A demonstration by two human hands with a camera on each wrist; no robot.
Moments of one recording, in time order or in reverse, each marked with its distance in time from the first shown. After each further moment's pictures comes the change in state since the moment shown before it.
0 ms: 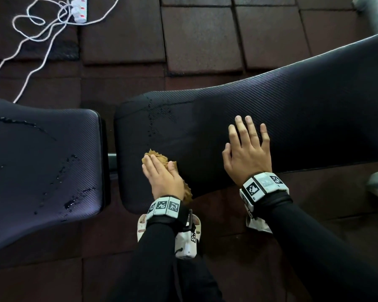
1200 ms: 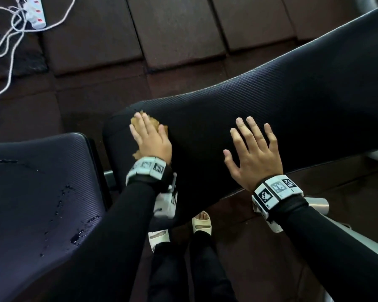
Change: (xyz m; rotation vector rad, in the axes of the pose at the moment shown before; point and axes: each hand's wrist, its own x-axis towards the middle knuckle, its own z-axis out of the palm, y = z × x) left_hand 0.122 0.056 -0.017 0.177 -0.173 0.268; right_hand 0.000 -0.001 0.001 -0.015 0.055 0.026
